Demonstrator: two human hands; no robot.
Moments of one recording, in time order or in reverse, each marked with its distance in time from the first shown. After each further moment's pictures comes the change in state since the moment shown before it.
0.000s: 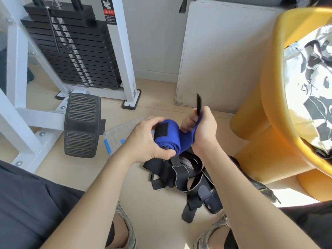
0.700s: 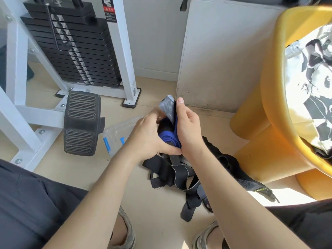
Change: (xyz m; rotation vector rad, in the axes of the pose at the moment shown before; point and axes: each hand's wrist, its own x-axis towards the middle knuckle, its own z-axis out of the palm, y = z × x) left_hand 0.004 0.016 0.006 0.094 0.059 -0.018; right_hand -0.006 0.026 0.018 -0.262 -0.110 -0.152
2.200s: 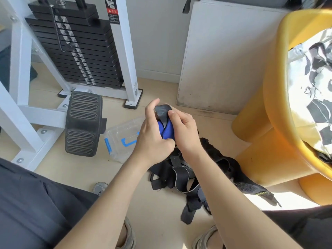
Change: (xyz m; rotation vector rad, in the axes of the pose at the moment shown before) left_hand -0.010 0.011 0.022 -0.235 0.183 -0.108; right_hand -0.001 0.004 -0.003 -0.291 -0.135 -0.100
